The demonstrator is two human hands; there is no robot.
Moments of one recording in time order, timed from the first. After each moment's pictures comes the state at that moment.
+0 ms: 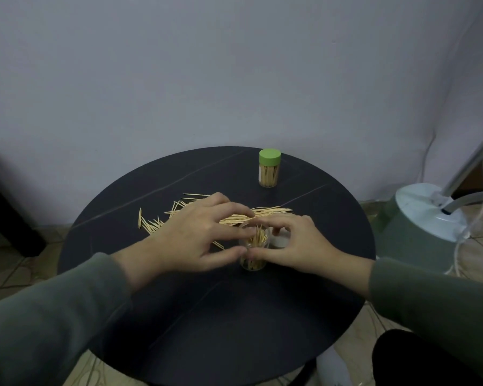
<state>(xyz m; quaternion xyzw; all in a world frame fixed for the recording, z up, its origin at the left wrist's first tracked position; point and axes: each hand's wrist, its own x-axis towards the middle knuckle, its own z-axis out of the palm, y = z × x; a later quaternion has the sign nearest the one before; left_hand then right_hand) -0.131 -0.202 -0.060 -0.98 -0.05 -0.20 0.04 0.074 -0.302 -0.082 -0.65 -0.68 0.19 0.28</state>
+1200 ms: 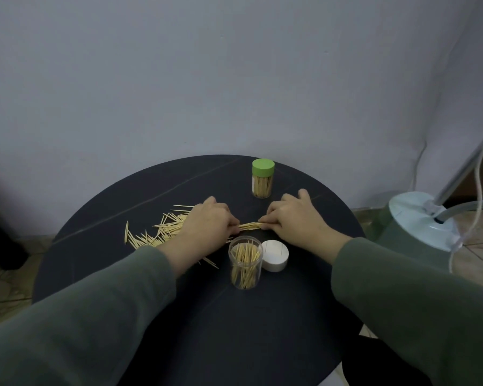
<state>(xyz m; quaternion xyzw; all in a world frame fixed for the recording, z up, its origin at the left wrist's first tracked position) -0.063 -0.159 -0.080 -0.93 -0.36 -0.04 0.03 0.122 -0.231 -0.082 -0.68 -0.73 -0.08 0.00</state>
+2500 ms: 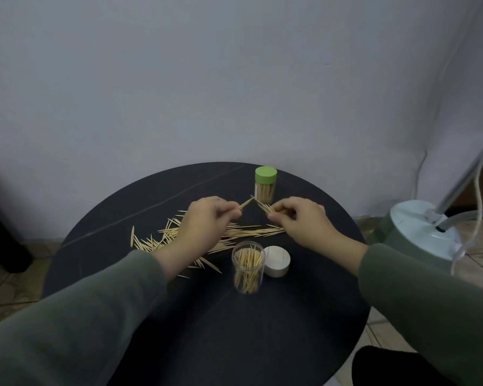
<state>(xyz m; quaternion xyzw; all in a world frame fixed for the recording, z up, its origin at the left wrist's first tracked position) -0.075 -0.169 -0.072 -0.83 -0.40 -0.33 -0.23 0.113 -0.253 -0.066 -0.72 -0.60 0.12 0.32</state>
